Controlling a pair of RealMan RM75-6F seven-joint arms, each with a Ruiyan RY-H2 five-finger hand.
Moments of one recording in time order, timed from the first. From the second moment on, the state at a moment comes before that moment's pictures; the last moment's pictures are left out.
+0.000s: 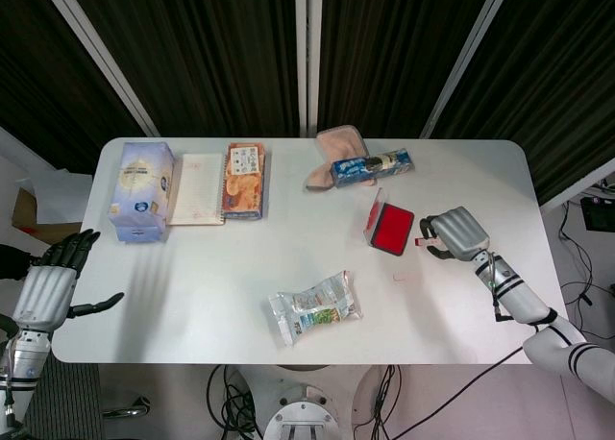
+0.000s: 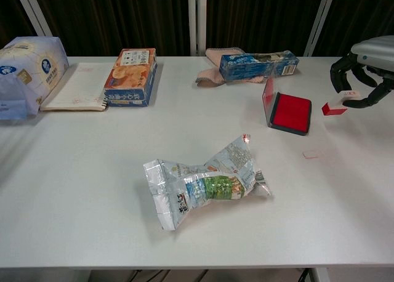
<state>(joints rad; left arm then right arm) -0.15 -1.18 -0.03 -1.50 1.53 1.44 0.01 0.68 -1.44 0.00 -0.99 -1.58 0.98 0.30</state>
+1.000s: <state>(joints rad) -0.15 -1.19 -0.03 -1.47 1.51 1.43 -0.03 0.82 -1.50 0.17 -1.18 -1.02 0.66 -0.21</state>
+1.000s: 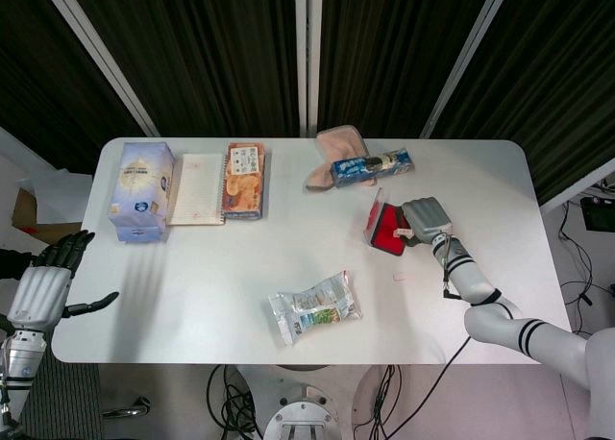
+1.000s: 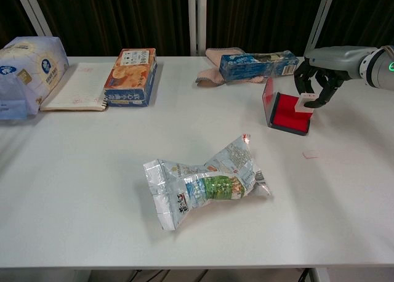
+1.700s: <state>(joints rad) -0.16 -1.18 -0.03 -1.47 1.50 1.41 -0.04 0.90 -1.51 0.15 -1.17 -0.86 0.59 -0.32</state>
